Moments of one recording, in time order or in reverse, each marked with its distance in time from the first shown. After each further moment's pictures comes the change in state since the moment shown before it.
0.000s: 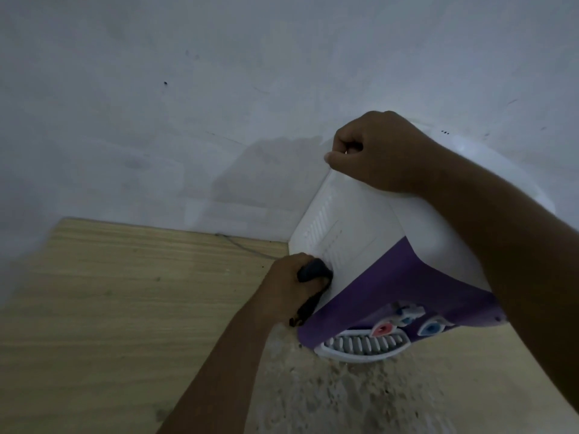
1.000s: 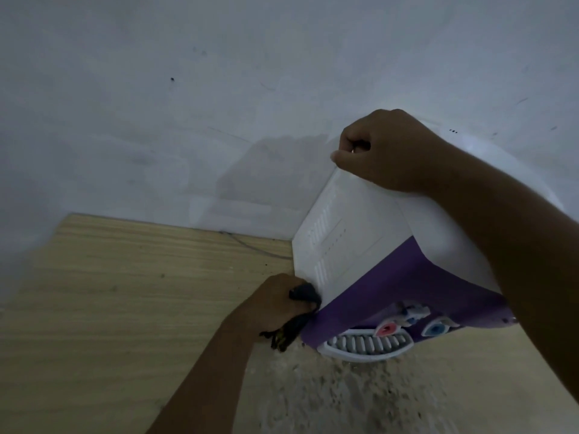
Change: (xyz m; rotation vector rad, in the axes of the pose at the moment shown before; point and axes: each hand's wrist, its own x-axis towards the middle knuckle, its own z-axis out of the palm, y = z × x) left_hand -0.014 -0.030 -0.013 0.135 -0.232 -0.152; right_hand -0.001 -0.002 0.000 -0.022 -0.002 -0.007
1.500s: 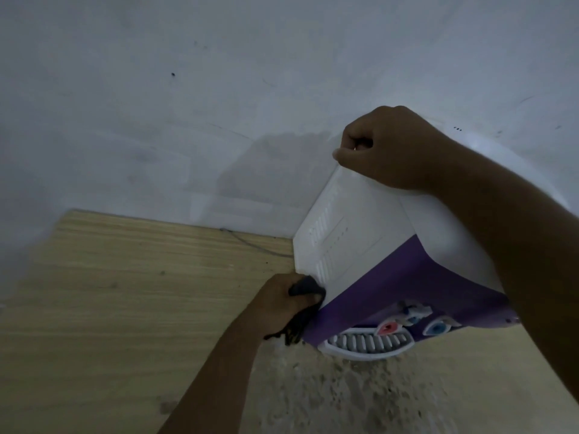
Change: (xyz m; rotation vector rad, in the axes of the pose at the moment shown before) left_hand -0.004 0.005 0.012 -0.254 0.115 0.013; right_hand 0.002 0.002 0.001 -0.007 -0.007 -0.010
